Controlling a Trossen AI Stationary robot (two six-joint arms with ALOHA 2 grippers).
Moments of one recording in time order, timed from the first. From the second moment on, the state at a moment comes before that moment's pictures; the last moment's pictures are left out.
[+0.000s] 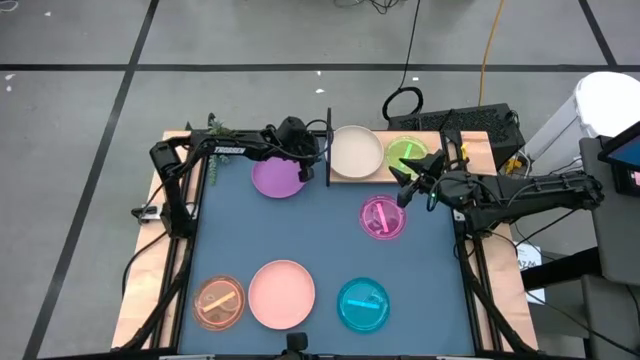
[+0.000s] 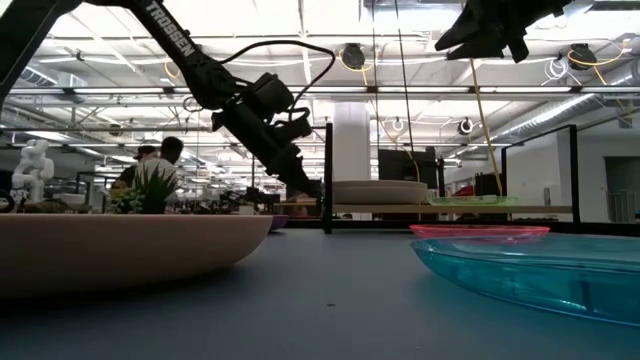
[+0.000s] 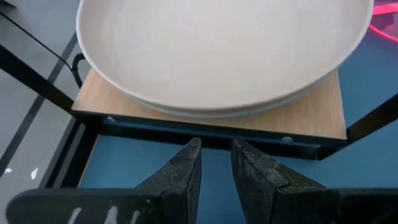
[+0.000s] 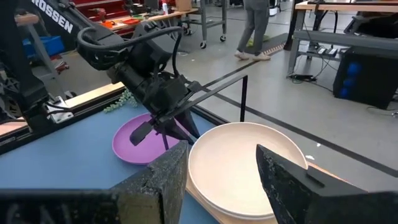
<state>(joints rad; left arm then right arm) 0.57 1.88 1.13 0.03 0.23 0.38 0.08 0.78 0.69 -0.26 0.76 0.35</state>
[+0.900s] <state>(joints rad) 0.56 1.79 1.13 -0.04 0.19 0.30 0.06 0.79 0.72 -0.19 0.76 0.35</state>
